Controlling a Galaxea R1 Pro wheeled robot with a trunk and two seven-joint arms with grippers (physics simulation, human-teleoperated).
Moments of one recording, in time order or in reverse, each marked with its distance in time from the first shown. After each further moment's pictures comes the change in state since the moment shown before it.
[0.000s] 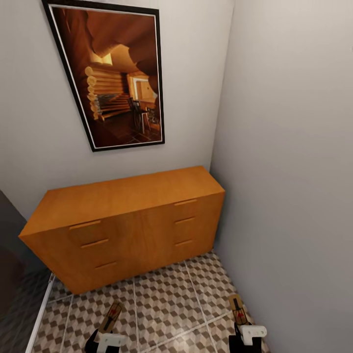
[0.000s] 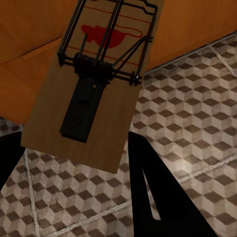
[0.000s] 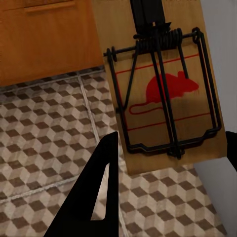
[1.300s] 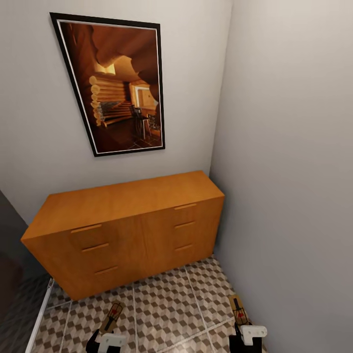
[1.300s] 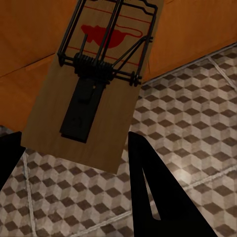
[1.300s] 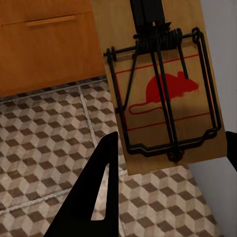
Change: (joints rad) left arm 0.000 -0.006 0.000 0.000 0.000 0.000 0.000; right arm 0.000 -0.002 -0.001 0.000 0.000 -0.001 0.000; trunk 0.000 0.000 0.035
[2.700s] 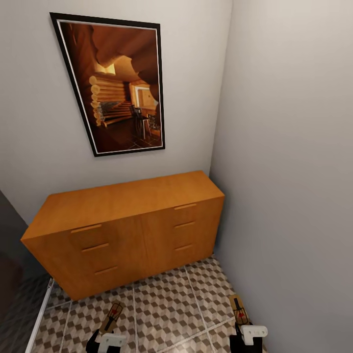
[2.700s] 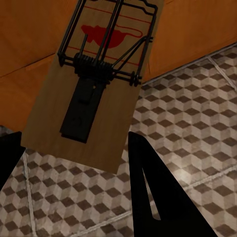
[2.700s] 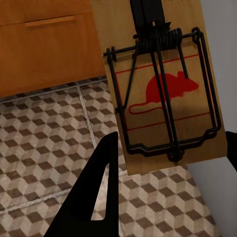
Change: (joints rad) left arm 0.000 0.000 0.000 0.000 0.000 0.000 0.000; right arm 0.000 -0.003 0.000 -0.001 0.000 -0.001 0.000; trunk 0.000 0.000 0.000
